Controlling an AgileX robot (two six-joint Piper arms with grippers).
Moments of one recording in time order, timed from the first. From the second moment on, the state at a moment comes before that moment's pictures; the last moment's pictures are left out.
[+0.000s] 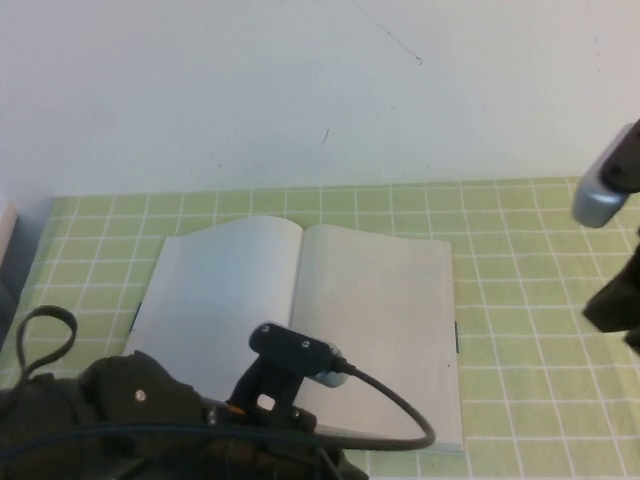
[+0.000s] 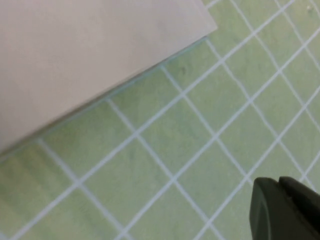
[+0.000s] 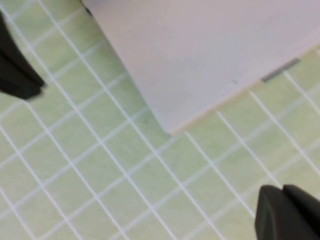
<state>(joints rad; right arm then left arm) 0.29 1.34 -1.12 0.37 1.09 -0.69 -0.69 1.44 -0.67 -1.17 0.47 0.83</state>
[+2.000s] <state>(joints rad) 0.29 0.25 -0.38 -0.10 0.78 -0.14 -0.69 0.34 -0.39 0.46 0.35 -0.65</state>
